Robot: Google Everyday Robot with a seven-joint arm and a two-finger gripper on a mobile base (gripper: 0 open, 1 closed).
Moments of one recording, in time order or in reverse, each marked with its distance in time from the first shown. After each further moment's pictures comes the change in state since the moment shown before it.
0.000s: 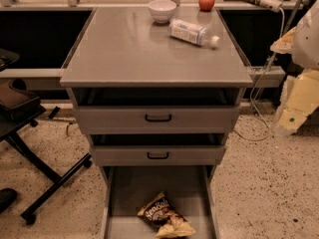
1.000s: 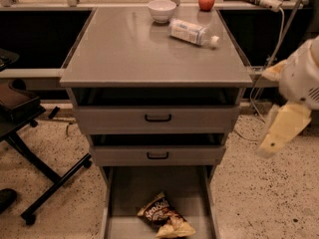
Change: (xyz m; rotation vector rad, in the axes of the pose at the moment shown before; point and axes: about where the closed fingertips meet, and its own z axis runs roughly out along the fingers) arm 0.004 0.018 0.049 -0.013 -0.084 0.060
